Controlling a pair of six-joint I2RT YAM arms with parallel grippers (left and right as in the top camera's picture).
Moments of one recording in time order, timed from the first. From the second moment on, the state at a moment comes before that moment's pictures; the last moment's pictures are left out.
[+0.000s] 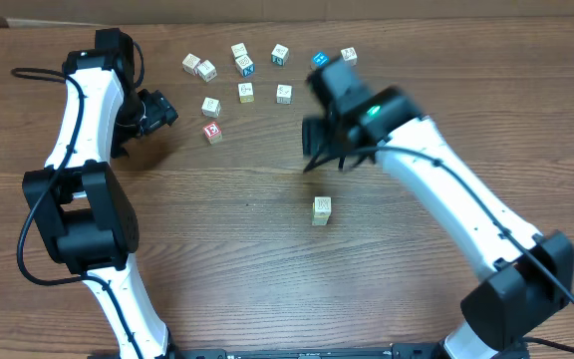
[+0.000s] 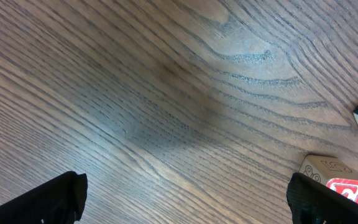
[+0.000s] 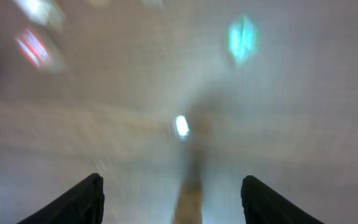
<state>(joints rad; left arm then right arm) 0.11 2.17 1.87 -1.19 -0.05 -0.57 0.52 1.79 1.72 -1.02 0.04 0.47</state>
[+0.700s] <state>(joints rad) 0.11 2.17 1.87 -1.19 -0.05 -0.57 0.33 2.09 1.76 -0.77 0.00 0.06</state>
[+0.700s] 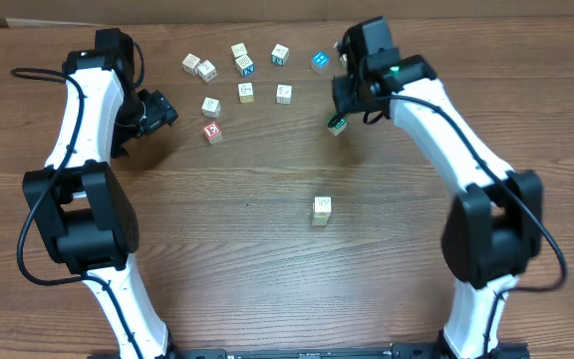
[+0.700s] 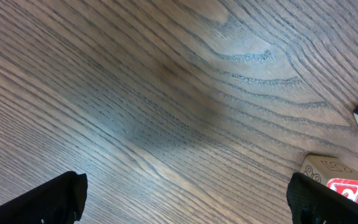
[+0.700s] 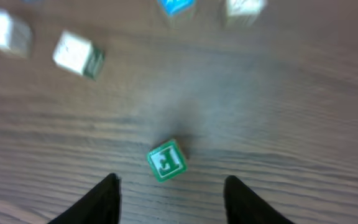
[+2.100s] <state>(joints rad) 0.11 2.17 1.87 -1.19 -0.05 -0.57 0.33 2.26 1.76 -0.72 -0.03 0.11</state>
